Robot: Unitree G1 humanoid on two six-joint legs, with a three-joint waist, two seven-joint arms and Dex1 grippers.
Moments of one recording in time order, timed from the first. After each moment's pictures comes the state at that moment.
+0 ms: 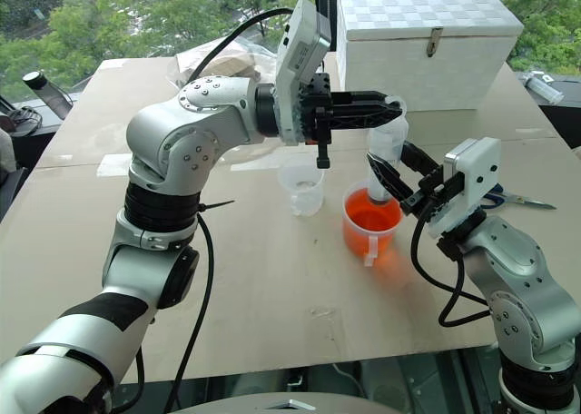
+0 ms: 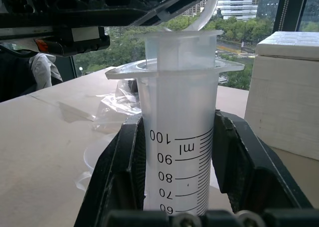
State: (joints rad) left arm -1.09 0.32 -0.16 -0.09 -0.62 0.83 -0.87; right arm -0.15 -0.45 -0.16 -0.74 0.64 0.60 0.38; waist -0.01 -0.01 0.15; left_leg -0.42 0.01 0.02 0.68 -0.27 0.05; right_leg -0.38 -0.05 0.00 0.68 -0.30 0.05
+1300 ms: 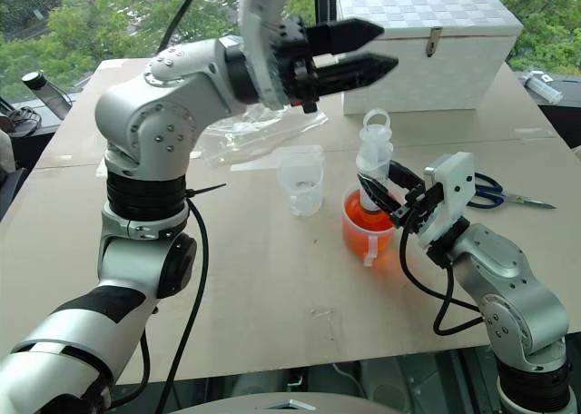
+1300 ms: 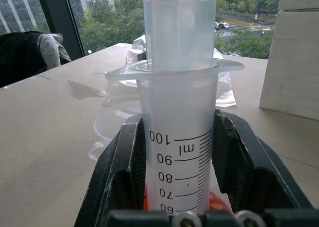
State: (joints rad) left arm -1.15 0.32 -0.01 -0.09 -0.66 0.78 -0.79; right arm -0.12 -0.45 -0.11 -0.71 0.65 0.62 0.39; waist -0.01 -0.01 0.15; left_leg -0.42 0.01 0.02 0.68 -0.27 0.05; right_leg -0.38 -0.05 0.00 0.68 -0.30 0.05
